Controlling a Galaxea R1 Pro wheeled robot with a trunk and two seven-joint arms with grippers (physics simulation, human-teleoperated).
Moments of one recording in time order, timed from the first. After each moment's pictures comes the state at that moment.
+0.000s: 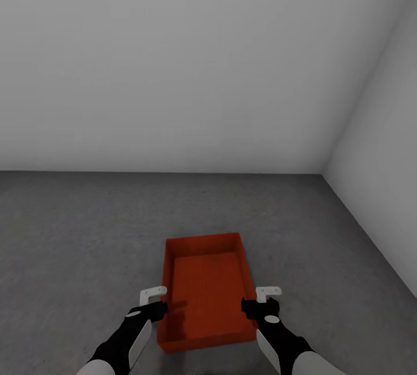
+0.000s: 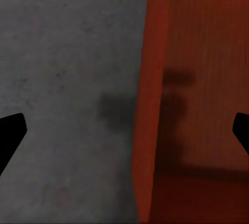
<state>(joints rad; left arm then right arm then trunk) -0.51 -0.10 0.02 -0.49 0.14 0.19 0.21 -0.58 0.12 0.17 -0.29 -0.09 -0.05 -0.23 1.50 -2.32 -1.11</state>
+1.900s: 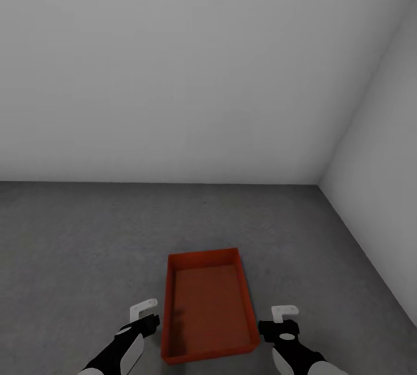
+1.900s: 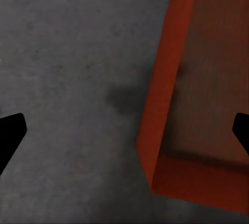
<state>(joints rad) -0.51 -0.07 0.02 -0.35 0.28 0.07 0.21 -0.58 0.06 0.17 -0.14 -0.08 -0.06 -0.25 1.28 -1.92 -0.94</state>
